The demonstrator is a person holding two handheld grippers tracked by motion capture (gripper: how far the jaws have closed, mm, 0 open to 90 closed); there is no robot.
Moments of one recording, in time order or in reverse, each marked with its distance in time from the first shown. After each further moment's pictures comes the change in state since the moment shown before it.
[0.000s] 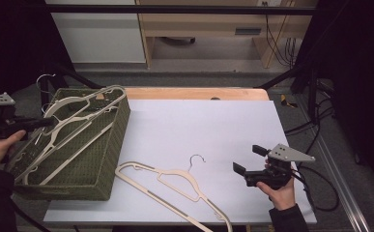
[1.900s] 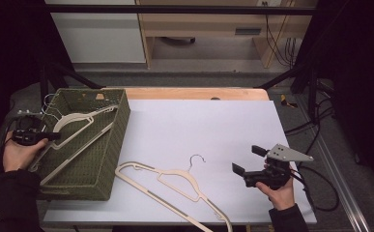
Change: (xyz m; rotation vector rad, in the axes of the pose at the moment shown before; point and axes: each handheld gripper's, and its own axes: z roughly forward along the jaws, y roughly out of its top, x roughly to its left) left arm 0.027 -0.051 0.071 0.275 0.319 -0.217; right arm 0.000 -0.001 0.002 0.015 0.005 -0.012
